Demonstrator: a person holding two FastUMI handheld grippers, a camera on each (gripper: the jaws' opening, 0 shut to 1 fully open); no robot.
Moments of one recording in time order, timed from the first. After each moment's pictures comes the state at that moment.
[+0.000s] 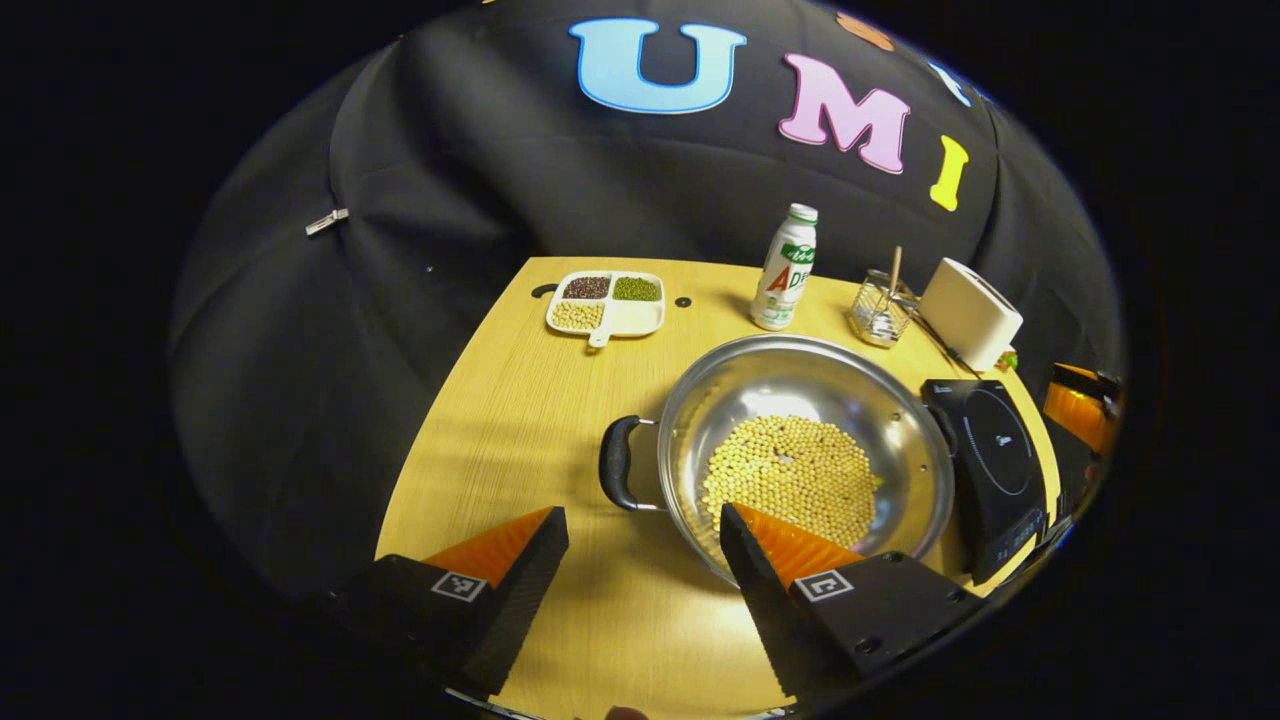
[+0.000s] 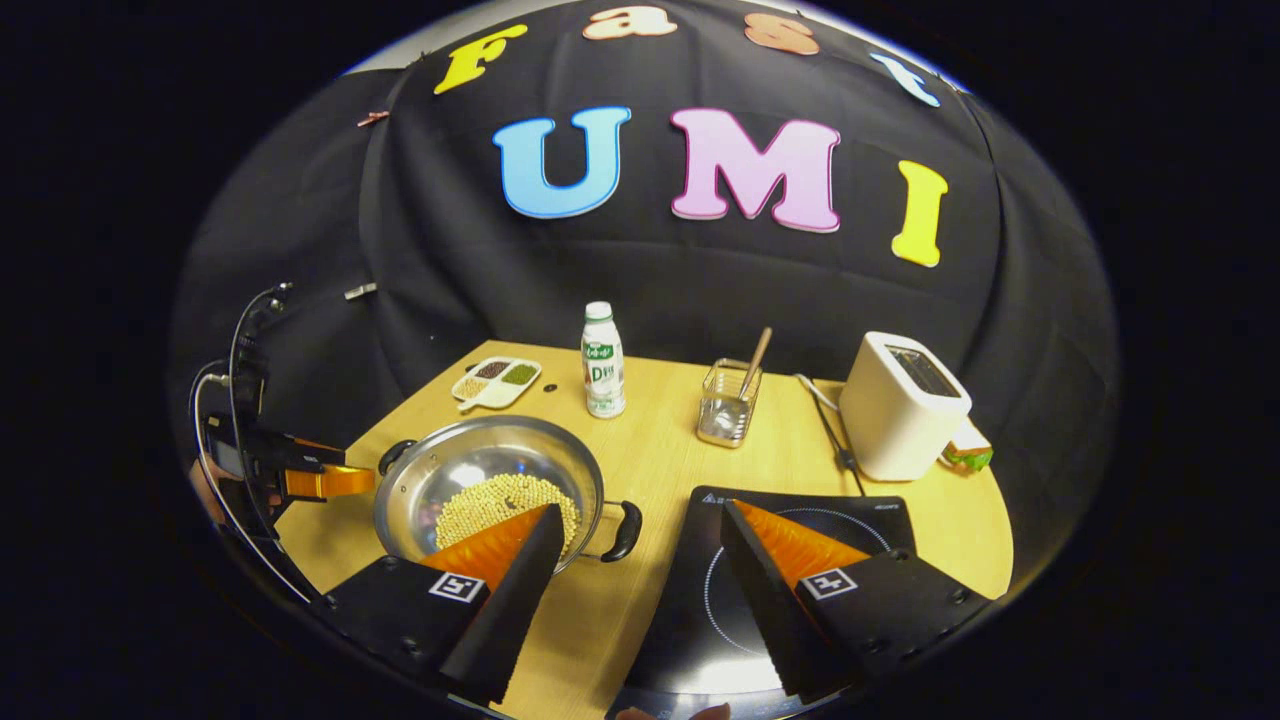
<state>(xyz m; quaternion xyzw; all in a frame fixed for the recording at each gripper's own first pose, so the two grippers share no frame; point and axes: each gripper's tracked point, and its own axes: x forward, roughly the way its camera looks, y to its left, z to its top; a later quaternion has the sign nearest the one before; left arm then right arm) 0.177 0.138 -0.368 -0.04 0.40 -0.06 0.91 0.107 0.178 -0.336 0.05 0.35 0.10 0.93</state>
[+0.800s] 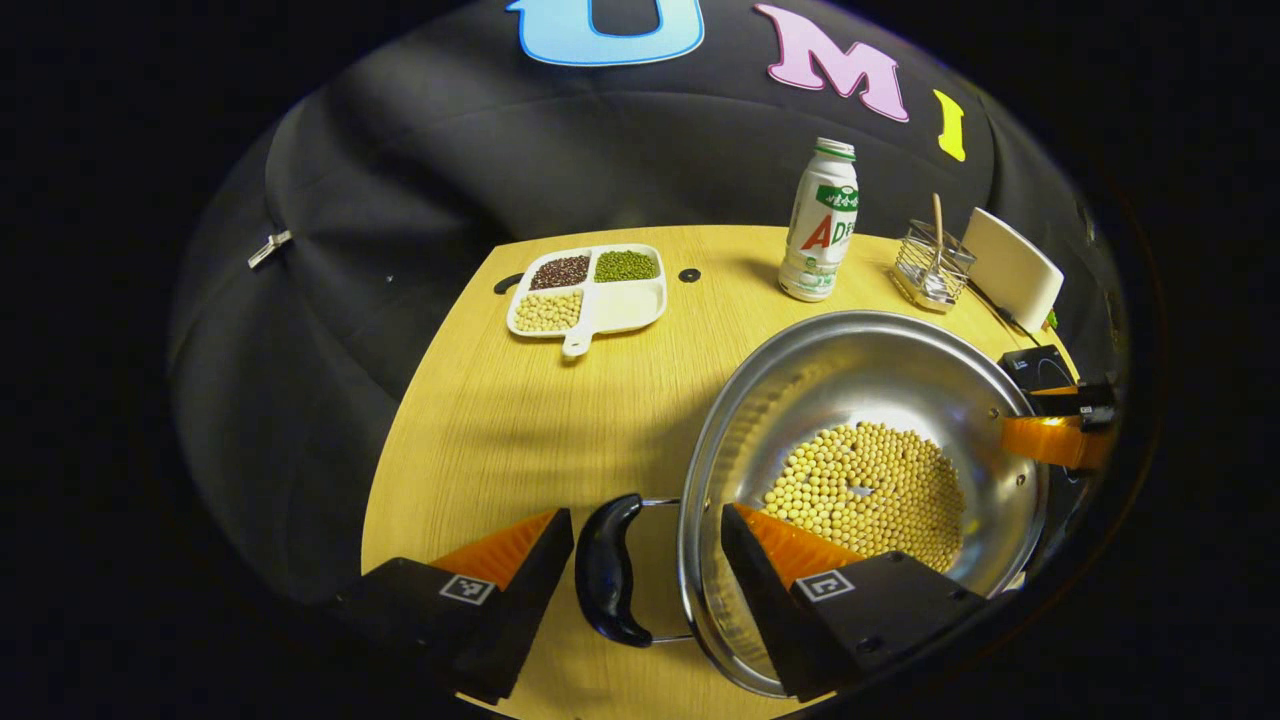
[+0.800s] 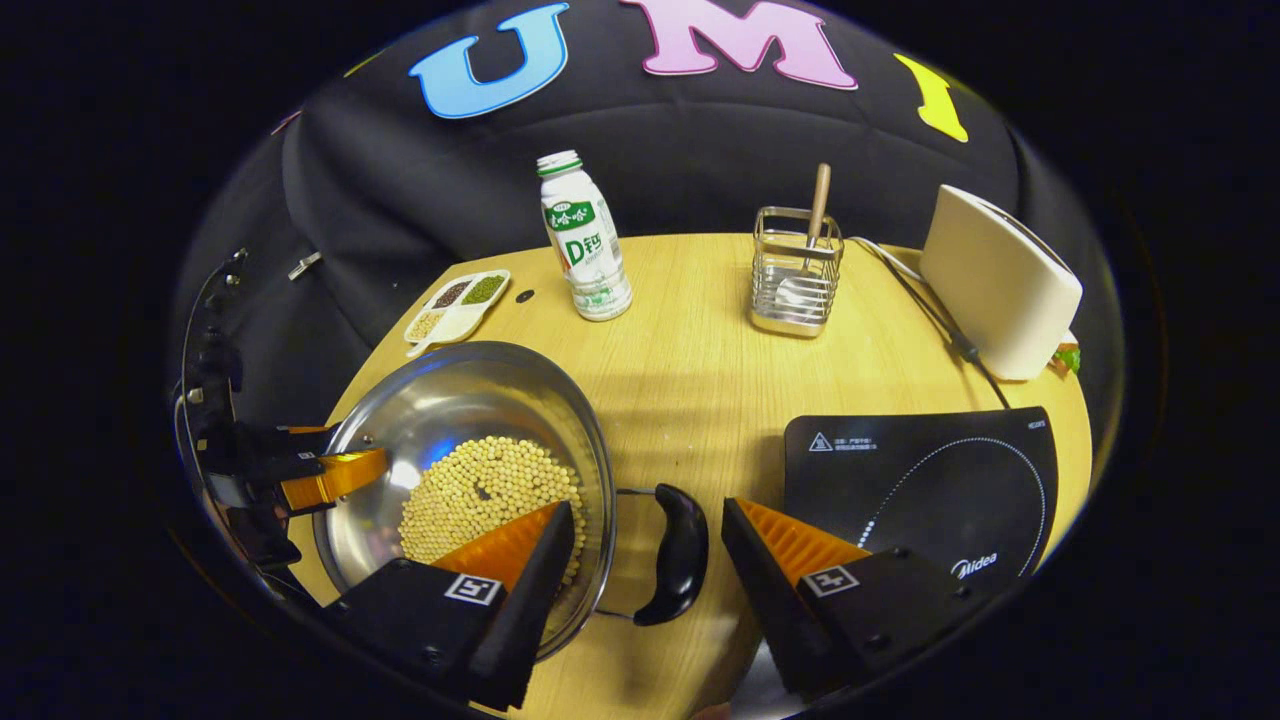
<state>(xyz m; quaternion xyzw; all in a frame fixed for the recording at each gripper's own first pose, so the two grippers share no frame) 0.260 0.130 -0.430 0.02 0.43 -0.07 0.90 0.143 0.234 -0.476 0.11 0.49 0.09 0.86</state>
